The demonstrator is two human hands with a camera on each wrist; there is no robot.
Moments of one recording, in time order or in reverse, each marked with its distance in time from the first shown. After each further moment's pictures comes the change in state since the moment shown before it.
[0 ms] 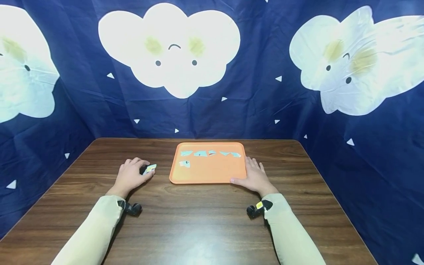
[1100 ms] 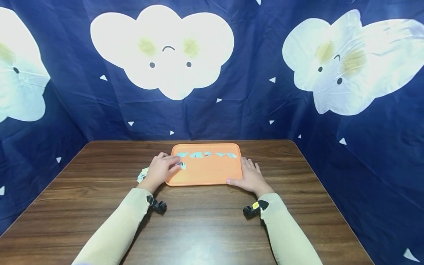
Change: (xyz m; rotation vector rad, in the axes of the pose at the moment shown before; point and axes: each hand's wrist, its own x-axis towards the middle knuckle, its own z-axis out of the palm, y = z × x) left_hand 0.043 0.099 0.038 -0.038 0.127 0.349; right_hand 0.000 0.000 -0.001 -0.012 -0.013 0.027
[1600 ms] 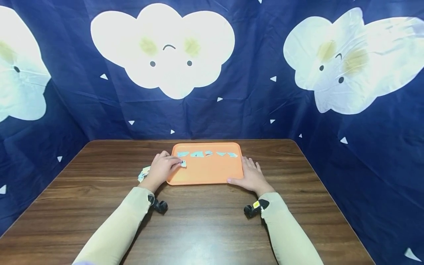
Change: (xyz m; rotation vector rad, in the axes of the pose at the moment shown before) left_hand 0.002 0.005 0.000 0.080 0.018 0.064; right_hand -0.001 0.000 -0.001 0.008 0.005 -0.007
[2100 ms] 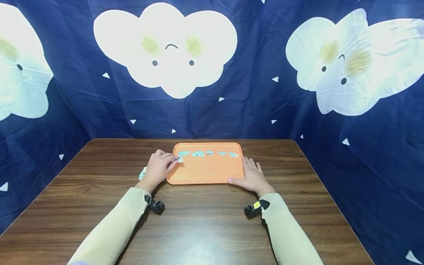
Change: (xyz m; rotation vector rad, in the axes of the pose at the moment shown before) left_hand -0.008 -0.010 -0.002 -0.071 0.151 -0.021; right_hand 0.001 -0.002 -0.001 -0.003 -0.015 0.011
